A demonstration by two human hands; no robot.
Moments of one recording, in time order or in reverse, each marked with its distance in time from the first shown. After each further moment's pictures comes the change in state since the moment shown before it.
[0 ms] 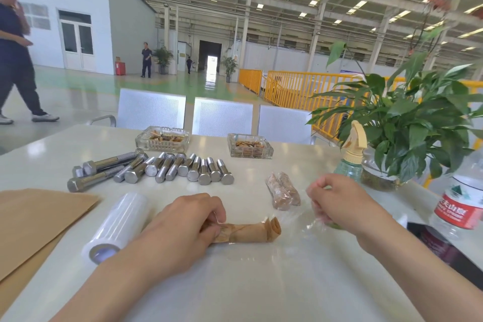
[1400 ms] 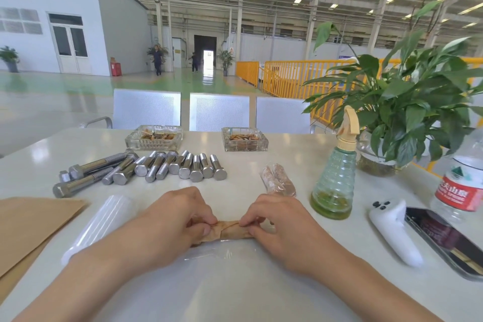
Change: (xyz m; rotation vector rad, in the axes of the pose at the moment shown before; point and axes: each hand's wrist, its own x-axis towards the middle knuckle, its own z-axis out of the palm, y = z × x) left_hand 0.010 0.006 -0.012 -0.007 -0.171 -0.050; right_hand -0.007 0.031 0.064 -0.289 -0.227 -0.725
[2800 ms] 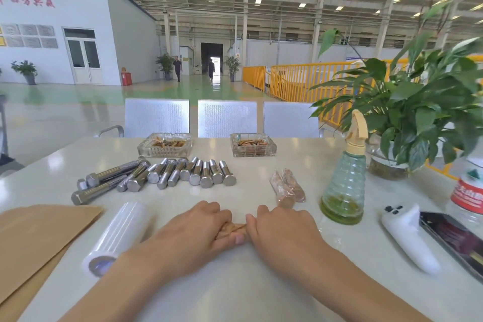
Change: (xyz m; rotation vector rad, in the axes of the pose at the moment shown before) left_hand 0.019 -0.009 0.027 0.274 -0.063 0.098; right_hand 0.020 -0.035 0.016 -0.539 -0.165 0.313
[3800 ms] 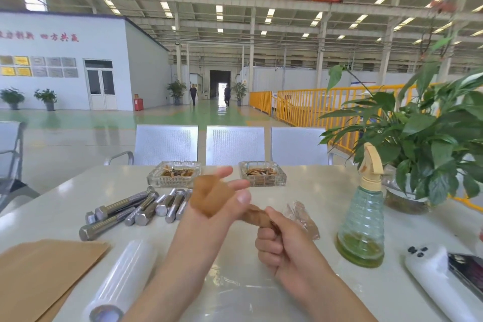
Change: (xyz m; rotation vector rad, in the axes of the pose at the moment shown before) left_hand 0.012 0.038 -0.048 -1.338 0.656 -0.052; right_hand 0.038 -0.002 -0.008 2.178 -0.168 0.311
